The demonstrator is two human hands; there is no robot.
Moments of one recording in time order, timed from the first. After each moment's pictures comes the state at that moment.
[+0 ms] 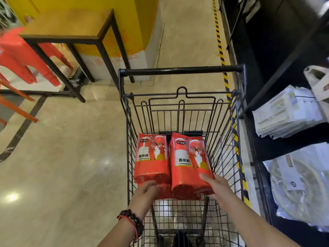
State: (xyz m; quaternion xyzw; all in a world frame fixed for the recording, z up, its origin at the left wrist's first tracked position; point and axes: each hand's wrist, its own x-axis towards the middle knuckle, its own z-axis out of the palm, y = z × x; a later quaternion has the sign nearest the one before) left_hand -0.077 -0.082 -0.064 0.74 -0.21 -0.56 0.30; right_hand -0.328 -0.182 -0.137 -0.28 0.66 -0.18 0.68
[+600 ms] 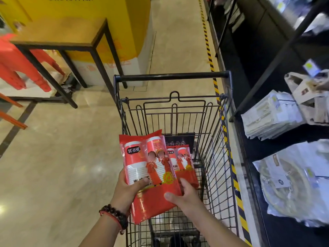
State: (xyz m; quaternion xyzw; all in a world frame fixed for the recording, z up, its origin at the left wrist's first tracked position) left_hand -0.047 -0.090 -0.039 0.63 -0.20 -0.57 0.49; right_hand -0.259 -0.117 -0.064 -0.42 0.52 -0.16 0.72
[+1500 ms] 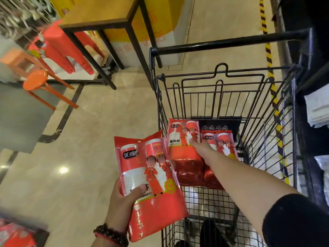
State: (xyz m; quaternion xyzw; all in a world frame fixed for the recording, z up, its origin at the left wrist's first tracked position) left_hand 0.014 -0.005 -0.025 0.72 -0.11 -0.46 0.50; right_hand -0.145 -0.257 -0.200 -0.36 0.64 -0.05 0.68
